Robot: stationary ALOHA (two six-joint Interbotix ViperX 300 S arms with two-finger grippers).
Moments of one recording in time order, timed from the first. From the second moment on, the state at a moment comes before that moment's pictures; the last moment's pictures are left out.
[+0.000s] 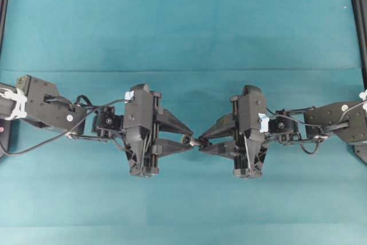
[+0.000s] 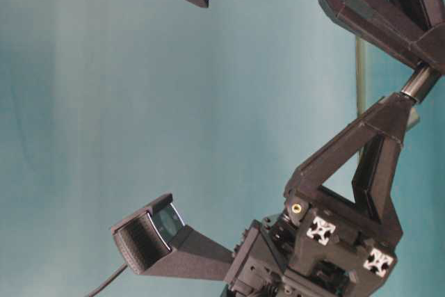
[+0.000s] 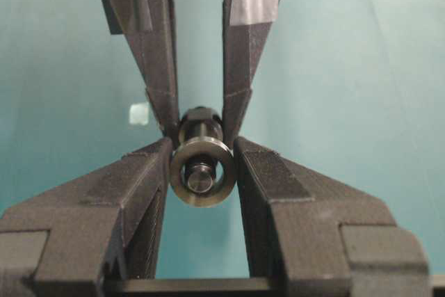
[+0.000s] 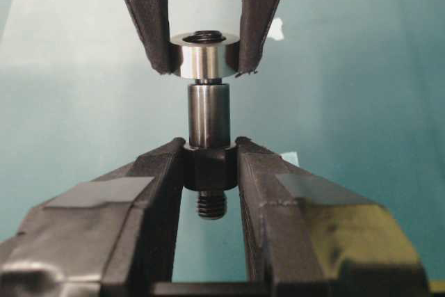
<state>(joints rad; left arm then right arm) -0.07 0.10 0.72 0.02 -0.43 -0.11 0.09 0.03 0.92 0.05 -0.47 0.12</state>
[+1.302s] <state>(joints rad) -0.08 0.15 0.66 0.02 -0.38 -0.11 0.09 0.03 0.91 0.05 -0.48 0.12</state>
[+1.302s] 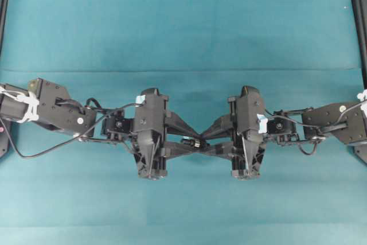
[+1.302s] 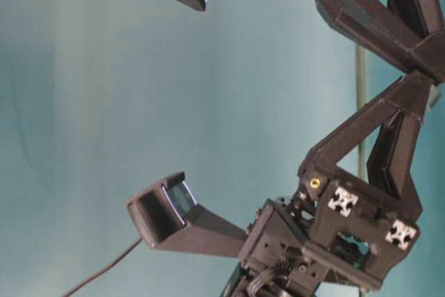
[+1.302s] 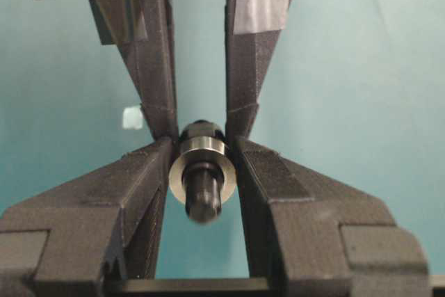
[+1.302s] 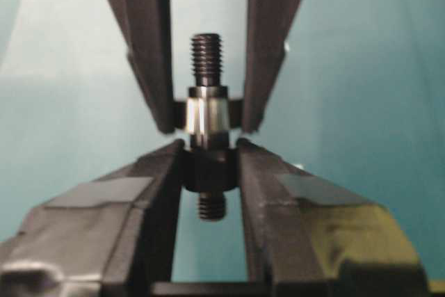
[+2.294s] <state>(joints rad) -0.08 0.14 0.64 0.02 -0.35 -0.13 0.09 0.03 0.91 0.05 -0.46 0.12</state>
